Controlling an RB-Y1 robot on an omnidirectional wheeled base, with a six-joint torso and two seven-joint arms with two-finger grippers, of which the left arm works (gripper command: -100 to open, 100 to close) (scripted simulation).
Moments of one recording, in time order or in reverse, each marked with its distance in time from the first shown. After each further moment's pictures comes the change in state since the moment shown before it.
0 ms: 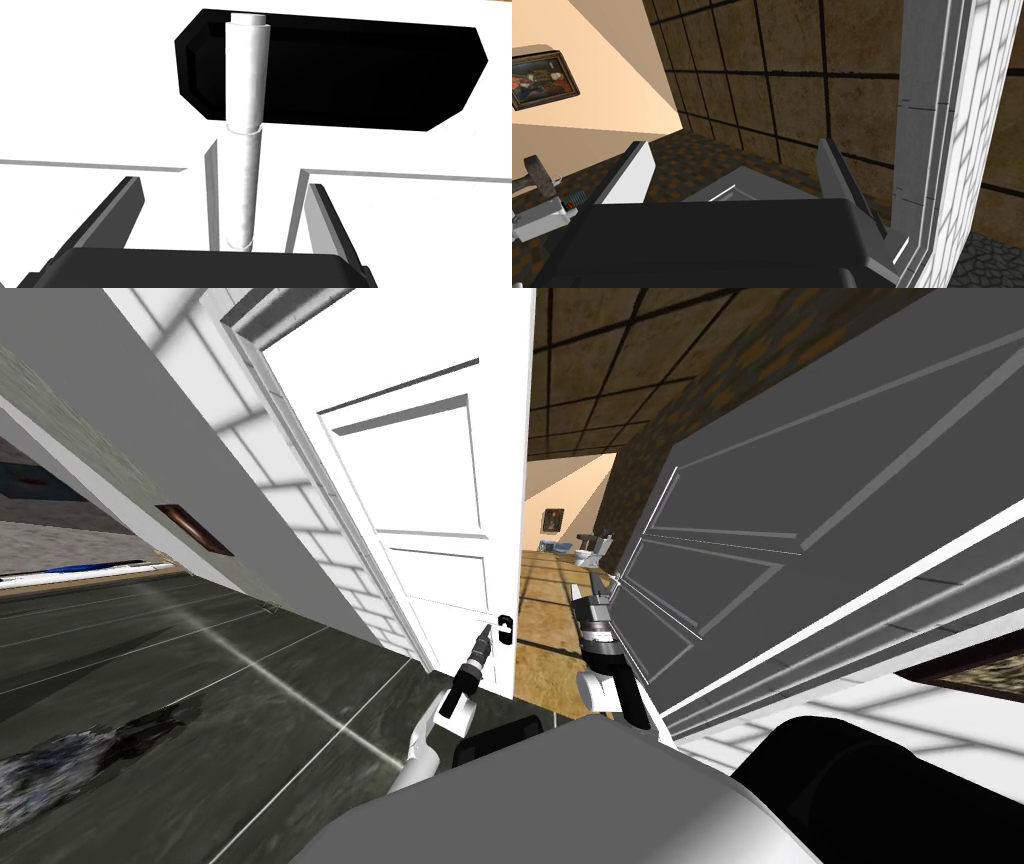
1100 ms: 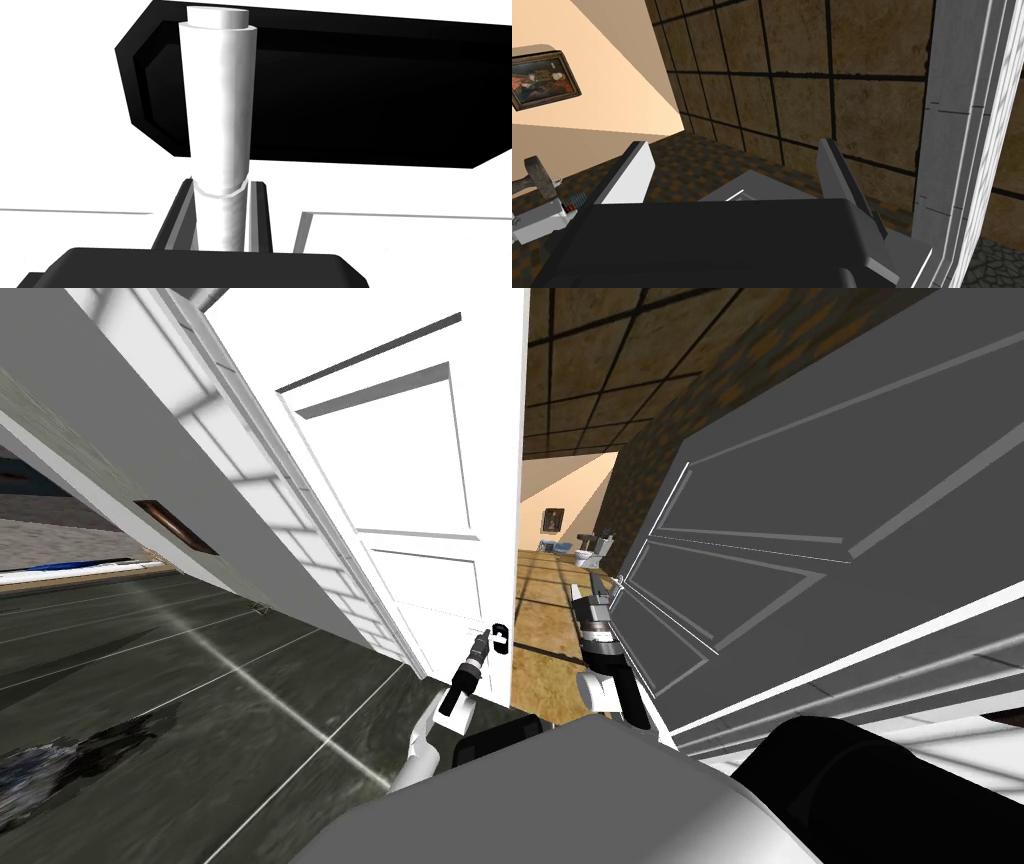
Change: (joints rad) arm -0.009 -0.009 0.024 0.024 0.000 0.007 -0.009
